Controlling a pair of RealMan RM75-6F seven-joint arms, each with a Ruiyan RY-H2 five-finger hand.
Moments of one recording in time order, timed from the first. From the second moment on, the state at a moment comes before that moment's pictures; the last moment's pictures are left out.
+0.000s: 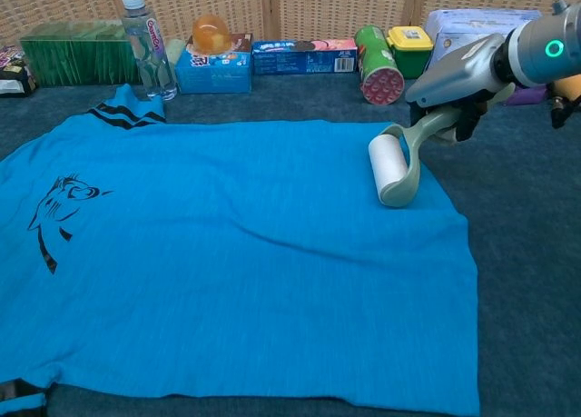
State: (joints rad) left arm -0.15 -0.84 -0.02 -1.92 1.42 1.28 -0.25; right arm 1.20 -1.30 -0.07 -1.32 -1.06 0.43 -0.34
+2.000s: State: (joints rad) left arm -0.15 -0.87 -0.02 -1.91 1.41 1.27 -0.26; right arm 1.57 -1.47 -0.38 -1.55 -0.10 0.89 -1.28
